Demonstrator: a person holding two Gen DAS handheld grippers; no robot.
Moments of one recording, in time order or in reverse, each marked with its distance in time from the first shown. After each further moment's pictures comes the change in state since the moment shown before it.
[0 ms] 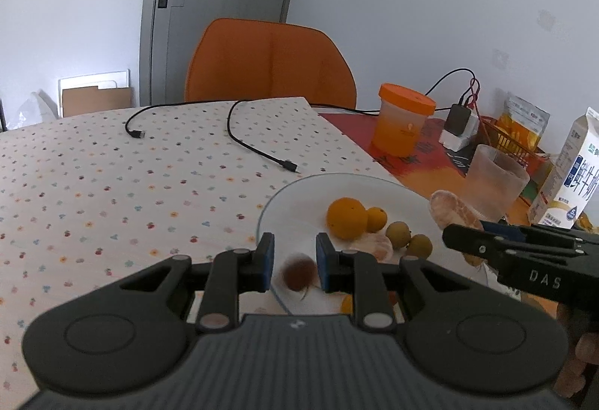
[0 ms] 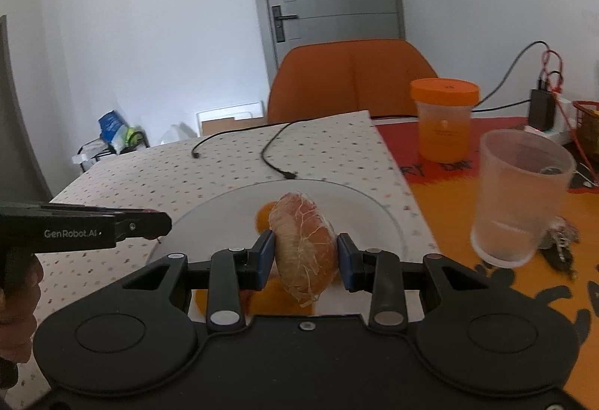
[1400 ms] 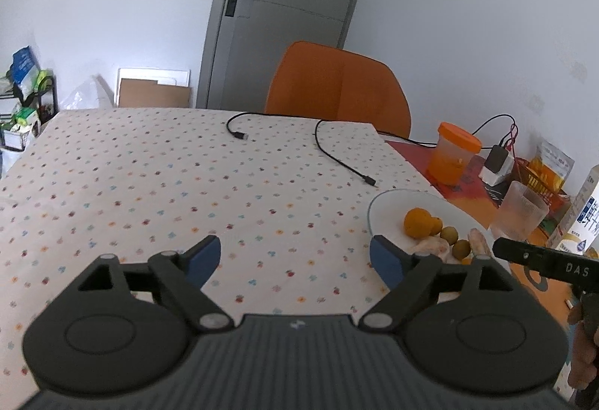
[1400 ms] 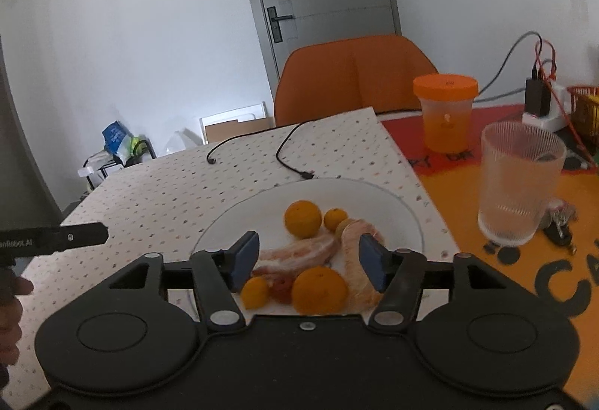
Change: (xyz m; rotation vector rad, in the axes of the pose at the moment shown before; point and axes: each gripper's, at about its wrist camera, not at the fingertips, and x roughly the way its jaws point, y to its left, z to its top) left arm -0.088 0.078 -0.017 -0.136 -0.058 0.112; right arm -0.023 0.022 0.004 0.075 0.021 0.016
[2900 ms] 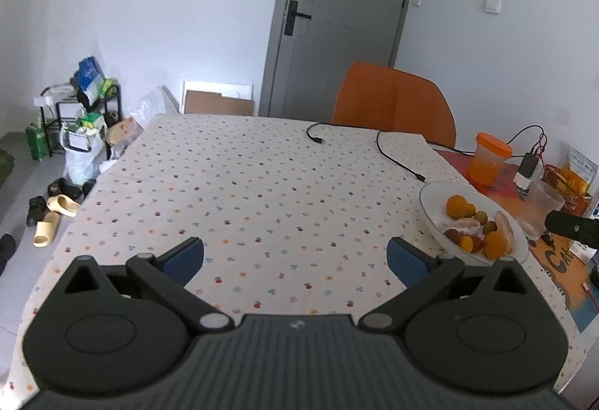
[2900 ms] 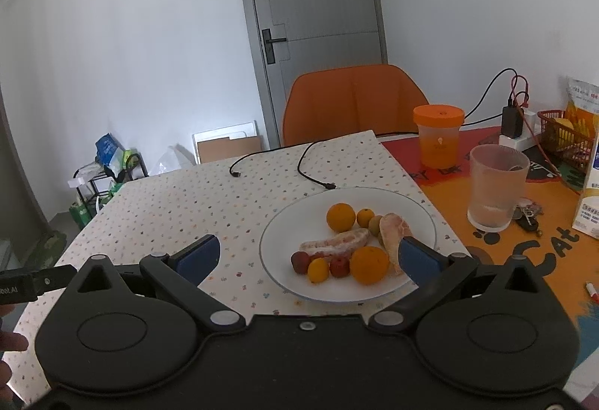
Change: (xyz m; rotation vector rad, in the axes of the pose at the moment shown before) left arm -0.115 0.034 -0.036 -0.017 -0.062 0.179; right arm -0.075 0.078 -0.016 -0.025 -0.074 -0.092
